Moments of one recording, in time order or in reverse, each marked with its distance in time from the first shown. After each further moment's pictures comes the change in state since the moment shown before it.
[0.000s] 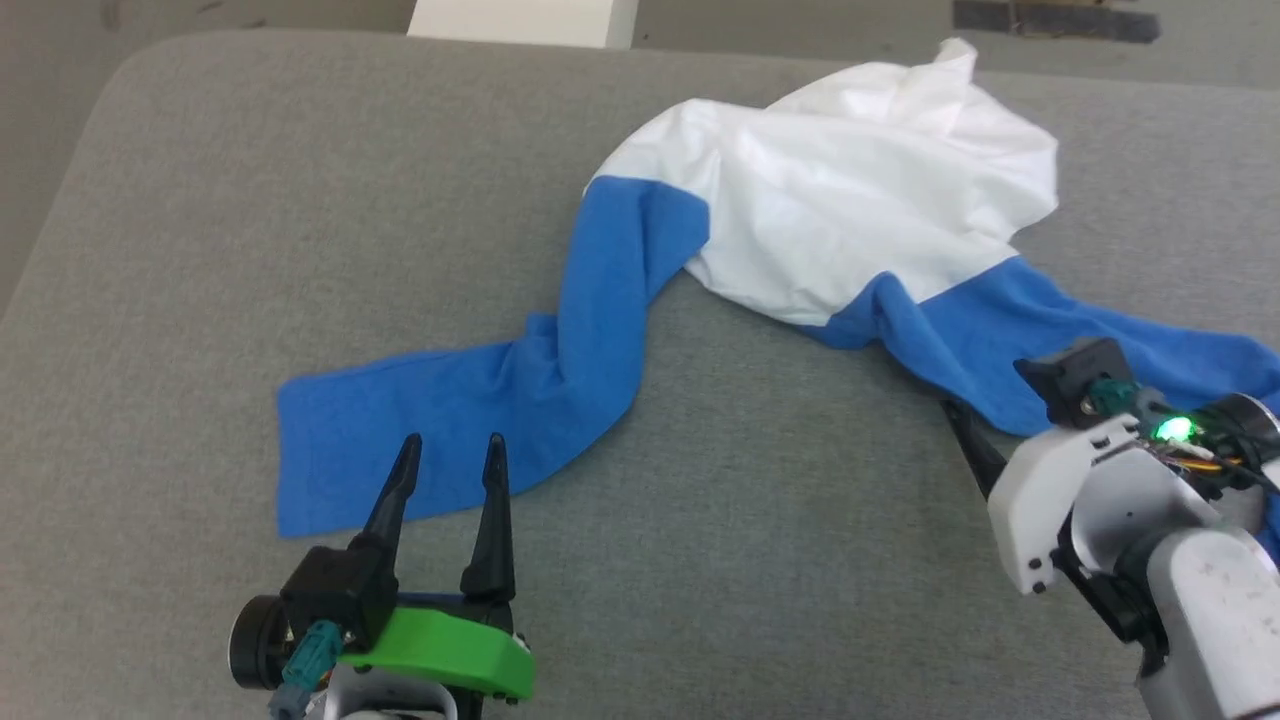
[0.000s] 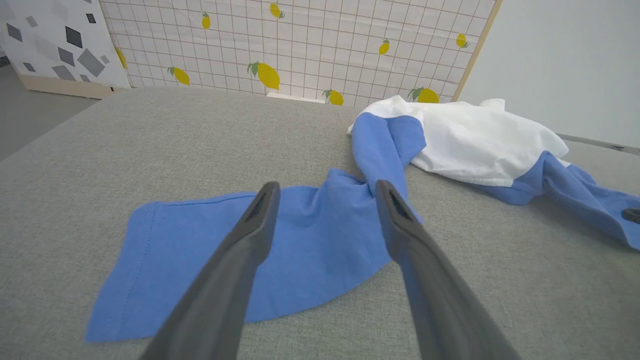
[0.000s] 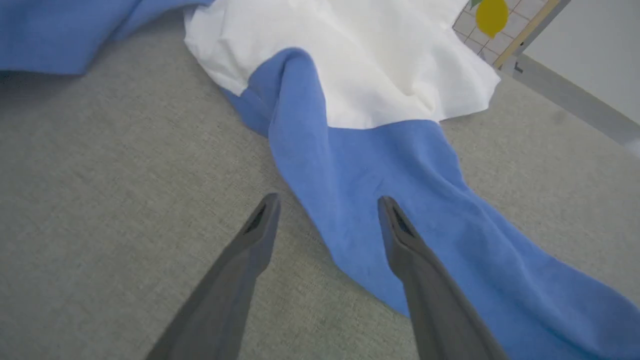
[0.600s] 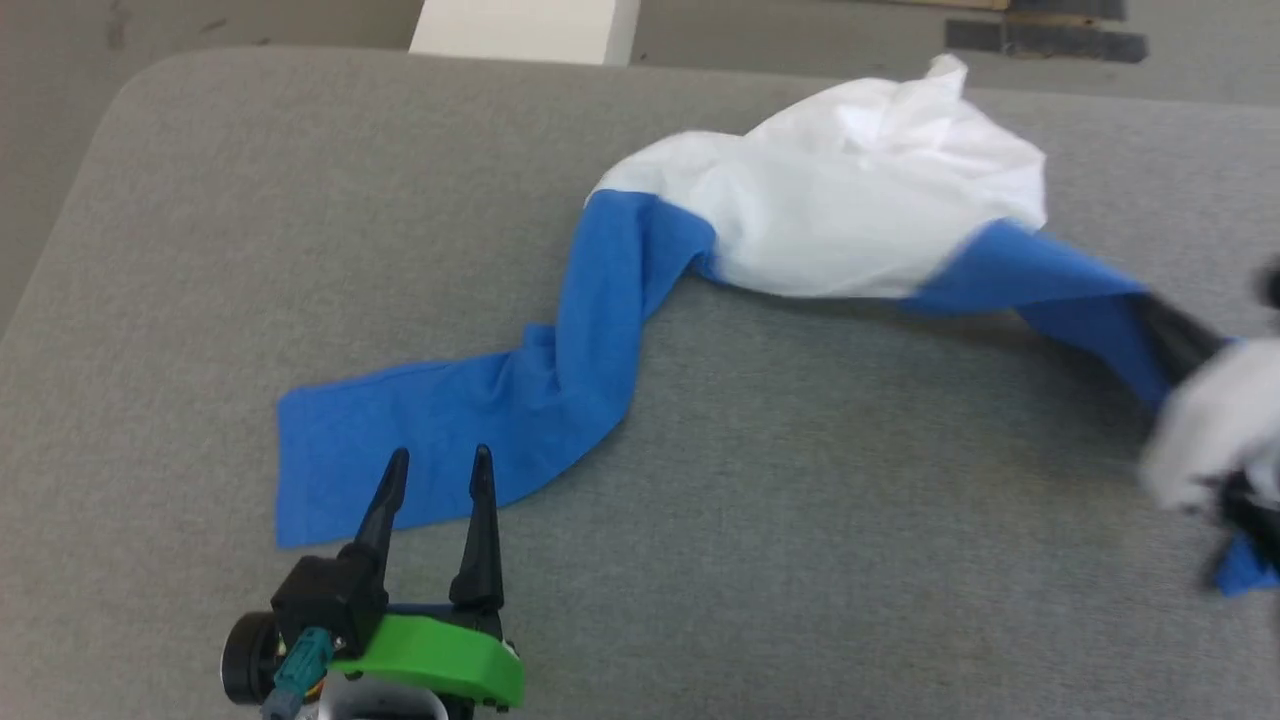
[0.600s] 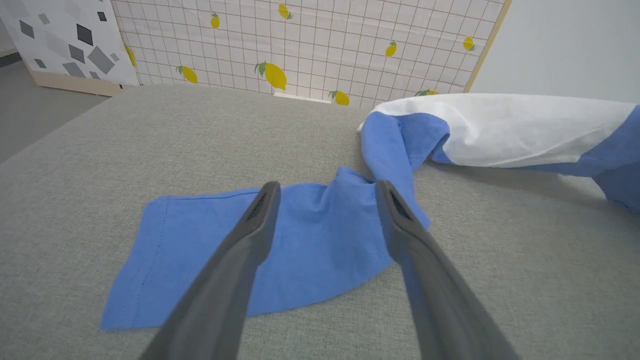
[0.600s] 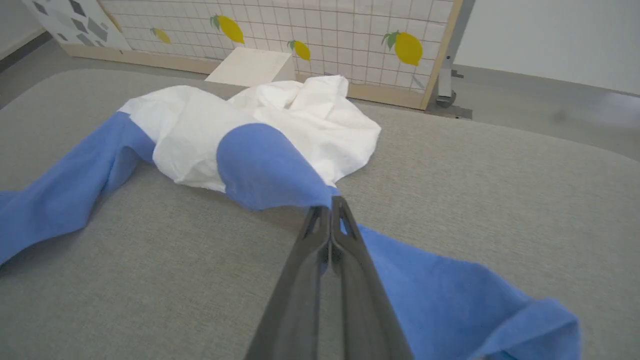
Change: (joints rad) left arm 0.012 -0.001 0.016 0.024 -0.013 0.001 -0.007; right arm -0.031 0.022 -0.270 -0.108 0.222 0.000 0.095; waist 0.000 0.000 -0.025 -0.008
